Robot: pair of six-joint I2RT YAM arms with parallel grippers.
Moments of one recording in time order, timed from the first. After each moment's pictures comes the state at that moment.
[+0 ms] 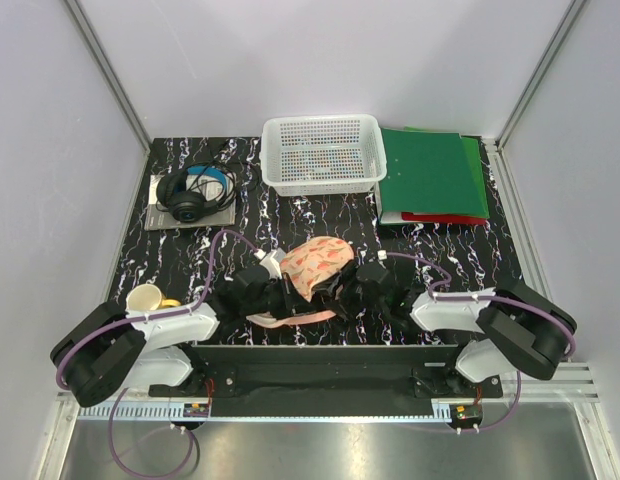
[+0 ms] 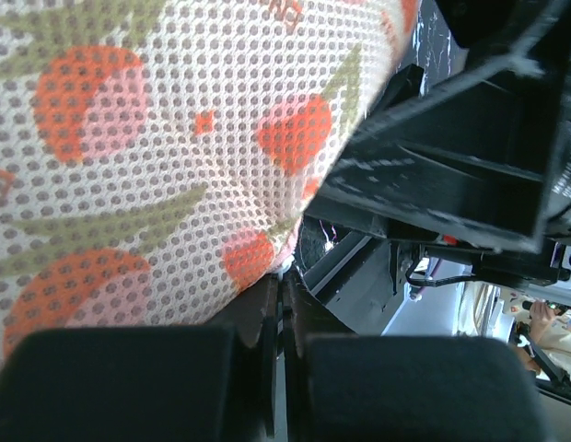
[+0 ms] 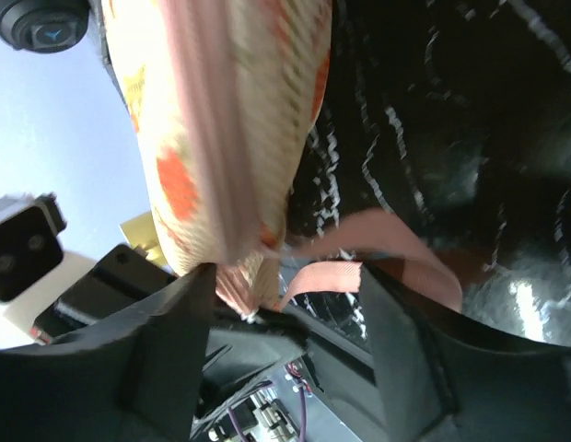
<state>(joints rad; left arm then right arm) -0.79 1.21 0.32 0.33 0.29 -1.01 0.87 1.44 0.43 0.41 -0.04 1.58</state>
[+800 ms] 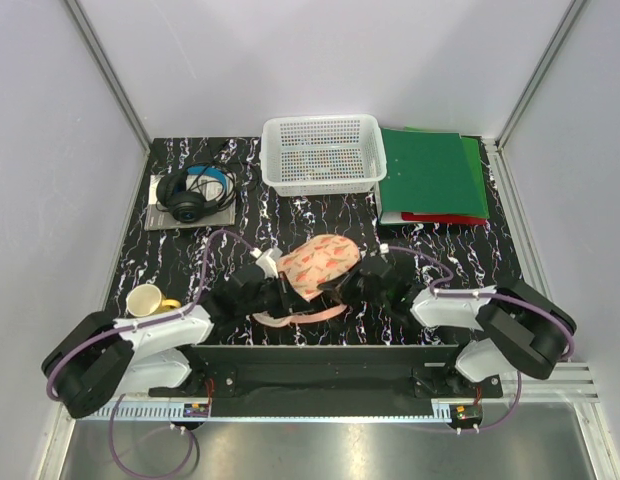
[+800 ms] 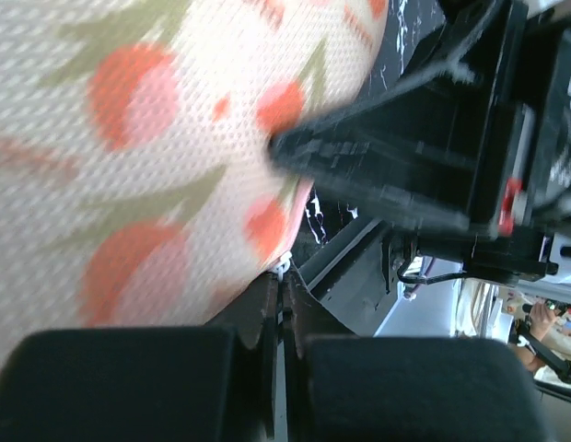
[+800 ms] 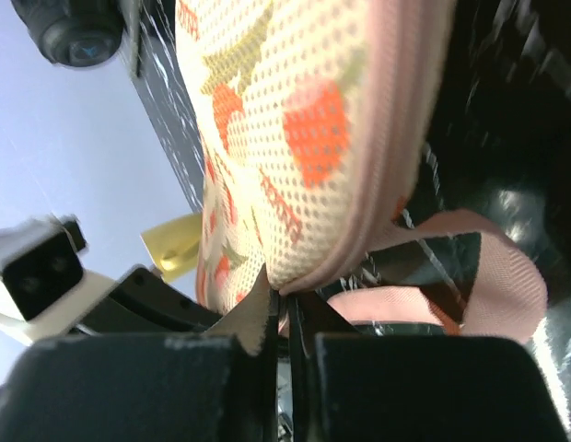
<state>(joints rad) -0.79 1.17 0.32 0.30 0.29 -1.00 0.87 1.43 0.45 0.42 0.00 1.56</state>
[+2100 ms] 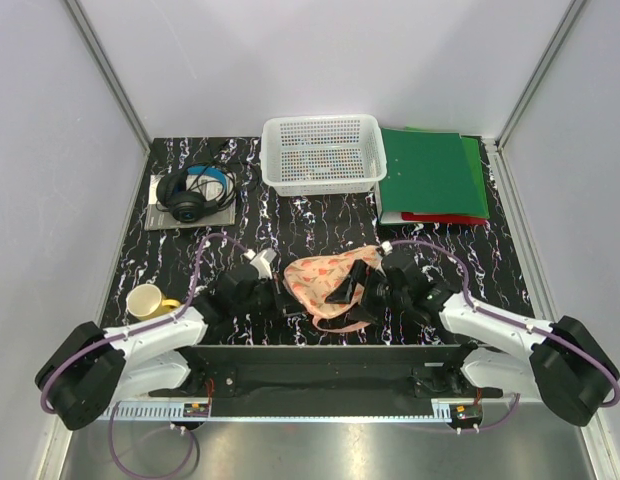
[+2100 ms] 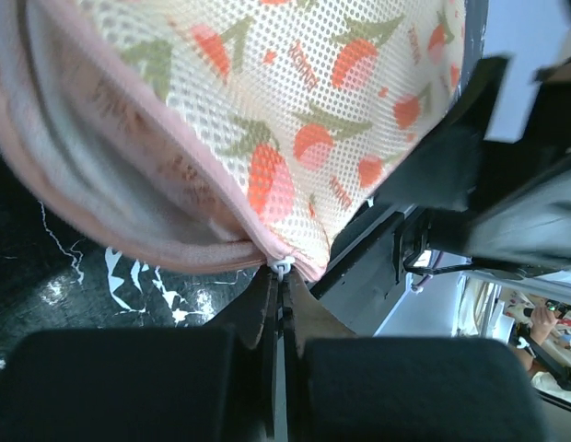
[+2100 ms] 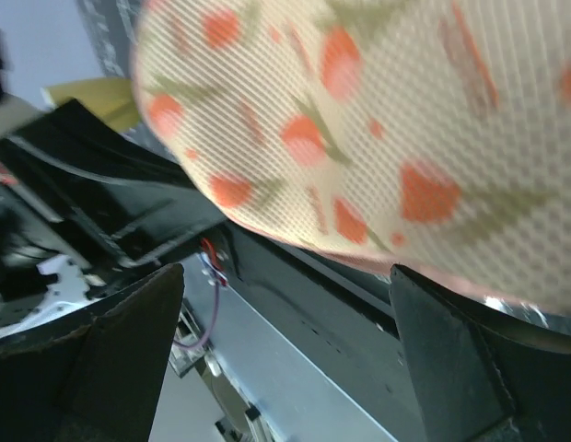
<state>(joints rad) -0.73 1.07 0.30 0.18 0.33 -0.98 0.73 1.13 0.47 0.00 -0.34 1.18</state>
